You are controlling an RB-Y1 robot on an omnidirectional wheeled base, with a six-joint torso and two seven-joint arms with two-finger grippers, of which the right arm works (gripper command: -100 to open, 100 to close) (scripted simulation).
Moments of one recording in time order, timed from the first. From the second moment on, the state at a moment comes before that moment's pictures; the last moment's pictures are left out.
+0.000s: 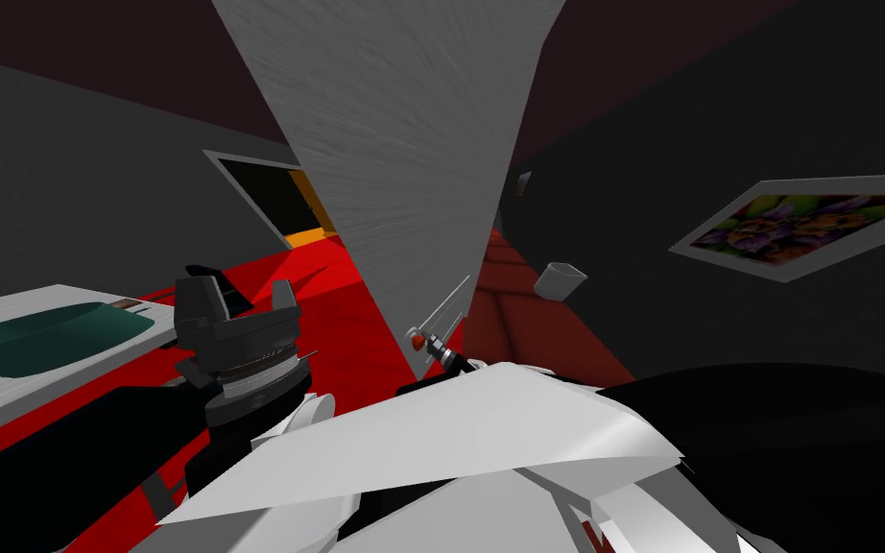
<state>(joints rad) -0.18 -0.26 1.07 -0.83 -0.59 -0.87 0.01</state>
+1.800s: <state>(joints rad) -0.20 -0.21 1.12 -0.78 -0.70 -0.87 -0.37</state>
